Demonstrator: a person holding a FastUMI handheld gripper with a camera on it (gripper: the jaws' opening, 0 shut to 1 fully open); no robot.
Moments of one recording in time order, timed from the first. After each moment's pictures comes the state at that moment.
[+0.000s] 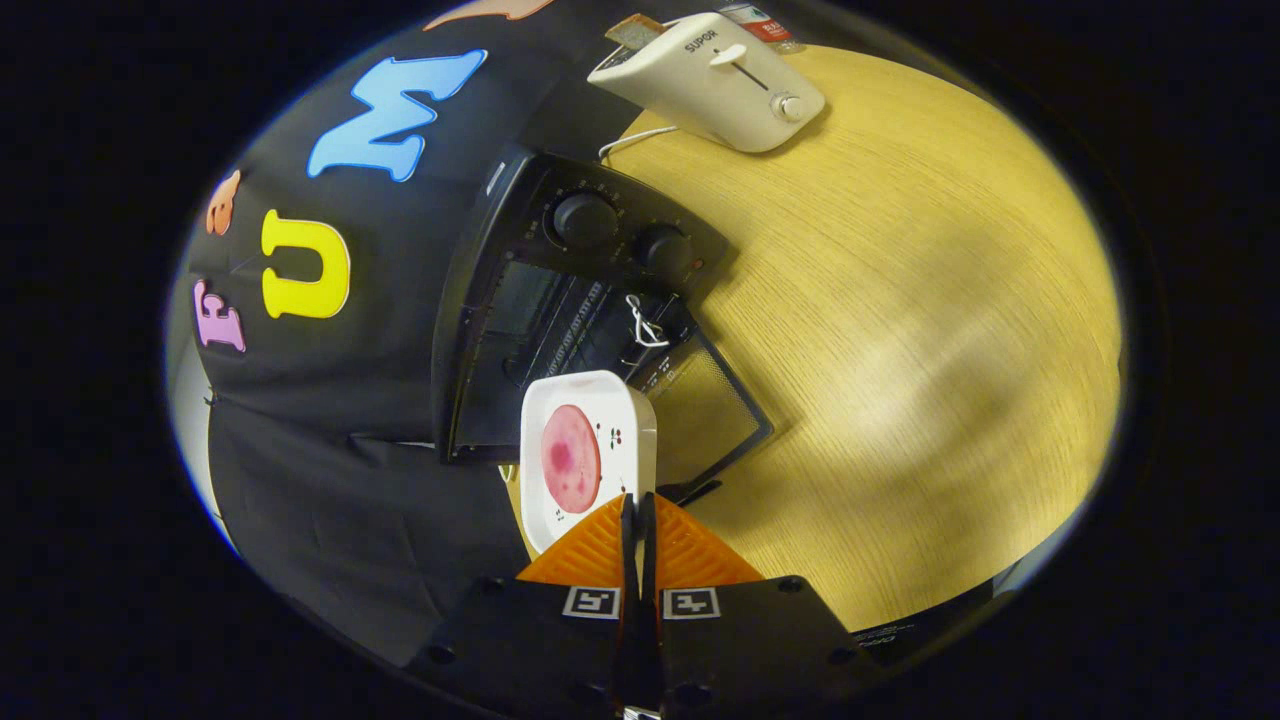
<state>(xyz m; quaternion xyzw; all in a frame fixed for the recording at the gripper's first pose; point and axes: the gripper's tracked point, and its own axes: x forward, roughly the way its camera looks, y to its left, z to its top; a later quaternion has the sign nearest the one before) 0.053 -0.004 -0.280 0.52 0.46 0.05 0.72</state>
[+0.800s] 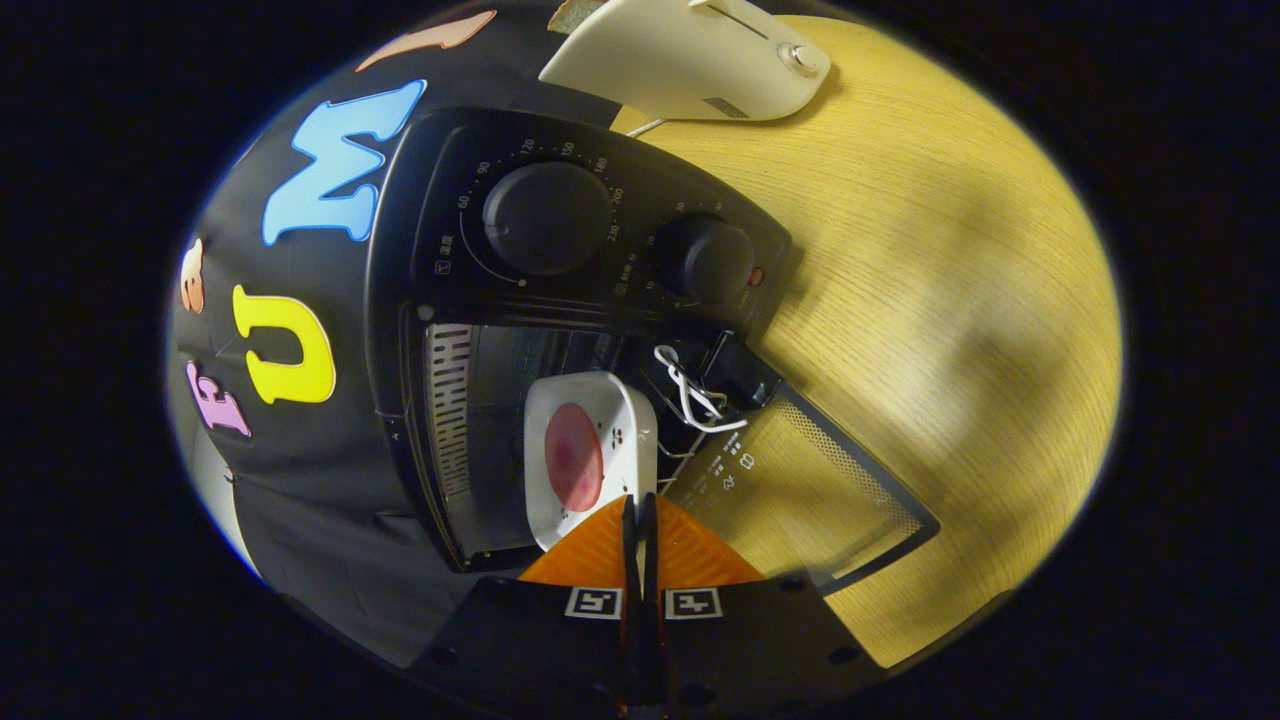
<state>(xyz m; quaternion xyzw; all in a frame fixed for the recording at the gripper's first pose) 0.154 0.030 -0.304 0.60 0.38 0.00 0.70</state>
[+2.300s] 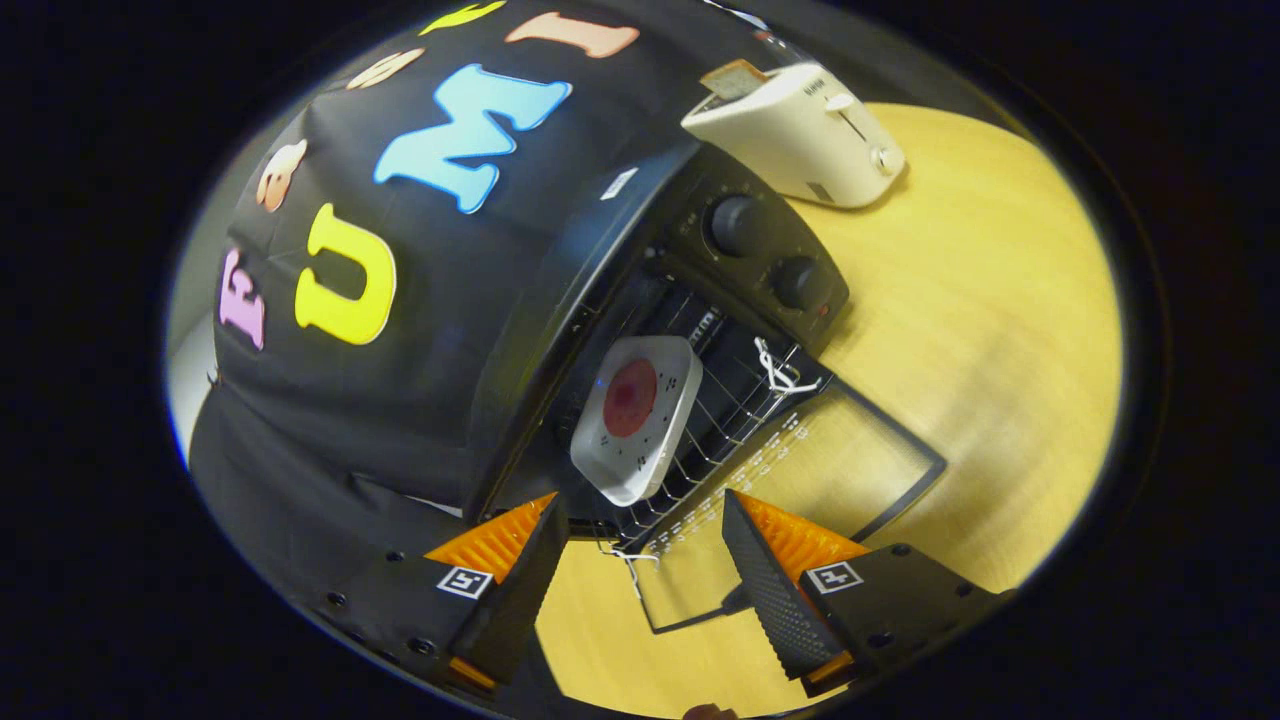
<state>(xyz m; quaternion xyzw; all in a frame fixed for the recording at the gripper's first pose) 0.103 0.046 -0.250 0.44 0.31 0.00 0.84</state>
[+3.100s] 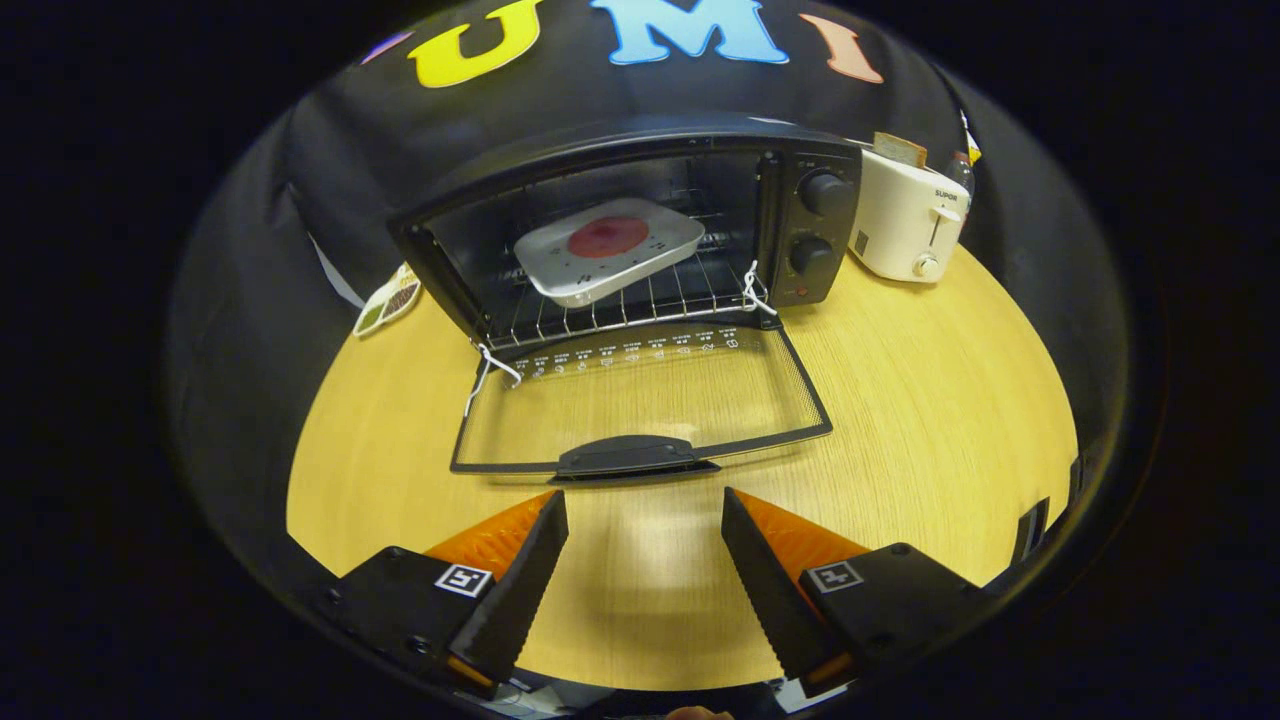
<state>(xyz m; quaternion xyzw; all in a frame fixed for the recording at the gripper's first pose) 0.015 0.059 -0.330 0.08 0.46 0.02 0.89</state>
